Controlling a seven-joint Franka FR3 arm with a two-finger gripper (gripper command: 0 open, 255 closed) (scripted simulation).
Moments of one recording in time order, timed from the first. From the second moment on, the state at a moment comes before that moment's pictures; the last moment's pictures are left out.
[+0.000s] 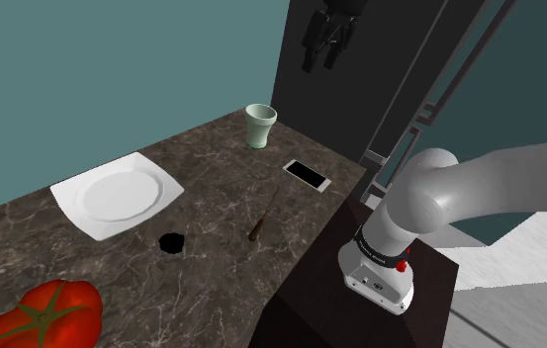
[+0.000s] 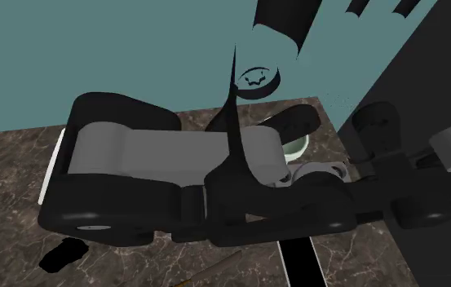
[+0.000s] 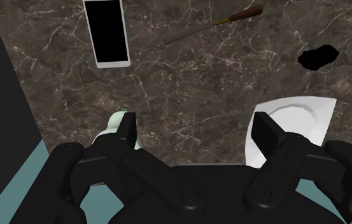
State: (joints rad) arm 0.01 -0.82 0.04 -2.29 0.09 1.55 0.04
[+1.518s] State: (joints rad) arm -0.03 -0.25 -0.20 -2.28 0.07 2.09 -0.31
